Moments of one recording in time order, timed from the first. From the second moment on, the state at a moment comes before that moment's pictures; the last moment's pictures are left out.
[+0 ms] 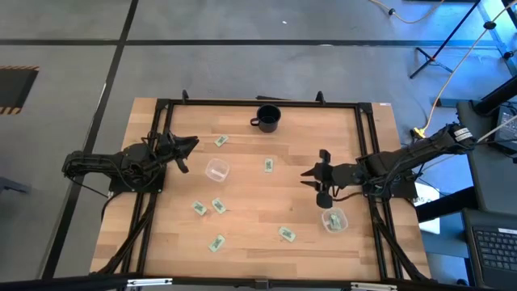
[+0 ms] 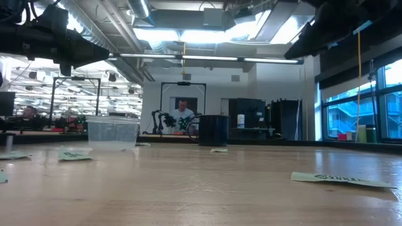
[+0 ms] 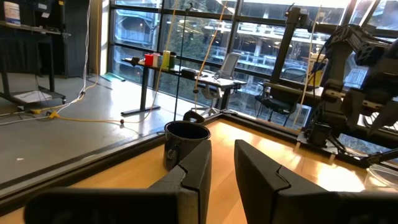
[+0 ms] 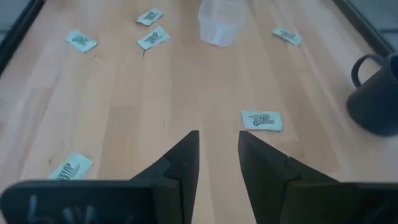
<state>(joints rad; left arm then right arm) -0.02 0.00 0.05 0.03 -0.58 -0.17 0.32 1.04 0.65 -0.24 0.36 0.19</state>
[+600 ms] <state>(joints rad) -0.02 0.00 0.05 0.03 -0.58 -0.17 0.31 1.06 0.65 -0.15 0.36 0.05</state>
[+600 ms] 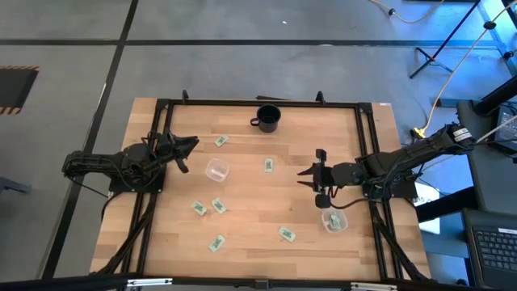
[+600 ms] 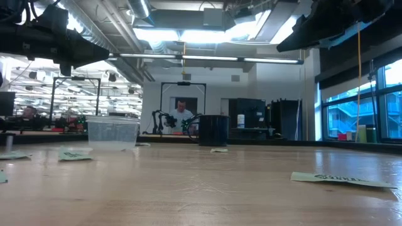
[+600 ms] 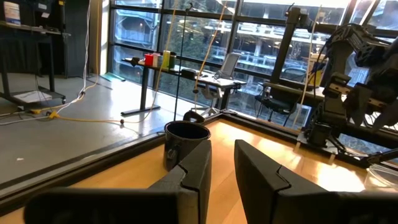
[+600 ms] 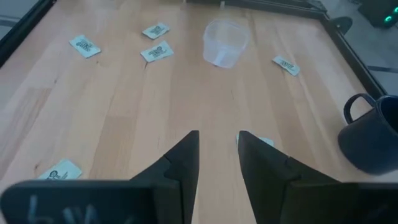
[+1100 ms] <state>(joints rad) -0.02 0.00 0.05 0.03 -0.58 -0.17 0.31 1.06 0.65 -0.11 0.37 -0.07</state>
